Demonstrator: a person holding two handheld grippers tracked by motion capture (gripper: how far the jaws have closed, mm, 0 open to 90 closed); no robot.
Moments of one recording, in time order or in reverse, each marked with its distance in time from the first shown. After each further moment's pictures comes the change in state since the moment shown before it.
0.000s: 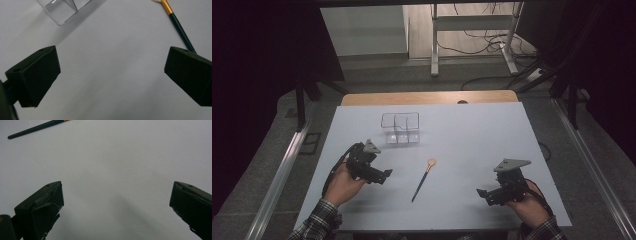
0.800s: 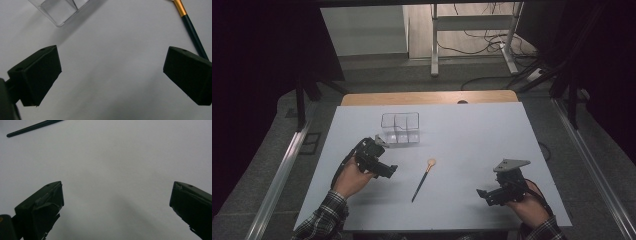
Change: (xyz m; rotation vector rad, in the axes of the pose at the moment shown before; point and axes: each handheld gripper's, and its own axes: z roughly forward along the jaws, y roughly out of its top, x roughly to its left) left arm -0.002 0.022 0.019 0.095 0.023 -0.010; right arm 0.000 0.000 0.001 0.009 0.000 -0.001
